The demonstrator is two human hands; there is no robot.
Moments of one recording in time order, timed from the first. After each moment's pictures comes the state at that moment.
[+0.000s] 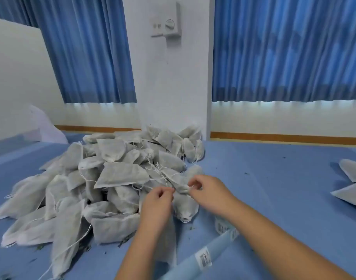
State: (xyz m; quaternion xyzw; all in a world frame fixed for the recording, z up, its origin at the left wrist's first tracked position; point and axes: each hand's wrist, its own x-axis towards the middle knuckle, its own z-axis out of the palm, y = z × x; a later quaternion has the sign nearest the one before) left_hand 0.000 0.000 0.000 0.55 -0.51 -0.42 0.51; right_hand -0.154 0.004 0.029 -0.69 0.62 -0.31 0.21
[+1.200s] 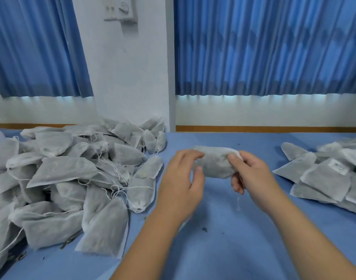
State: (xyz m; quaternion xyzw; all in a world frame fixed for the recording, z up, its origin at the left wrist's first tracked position) left_hand -0.122 0.059 0.032 0.28 -0.79 -0.14 0.52; right_hand -0.294 0.105 0.045 -0.49 0.57 -0.61 0.26
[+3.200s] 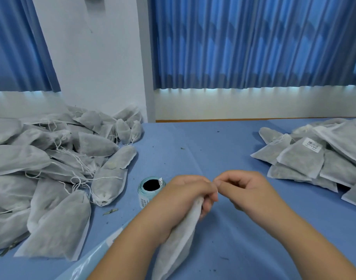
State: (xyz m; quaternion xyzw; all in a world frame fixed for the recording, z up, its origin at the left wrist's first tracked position) left_hand -0.149 0.101 0.017 0.25 -0.67 -0.66 0.24; right_hand -0.305 0.168 0.007 -0.56 0.60 -0.51 0.26
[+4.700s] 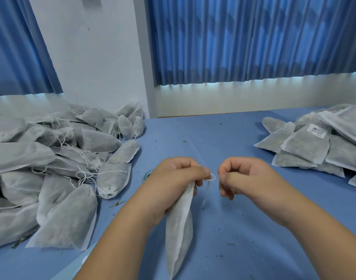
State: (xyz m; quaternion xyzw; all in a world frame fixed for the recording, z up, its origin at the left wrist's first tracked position) left_hand -0.136 0.090 0.020 0.30 -0.69 -0.60 0.27; right_hand -0.295 0.176 0.016 -0.55 0.56 -0.52 0.34
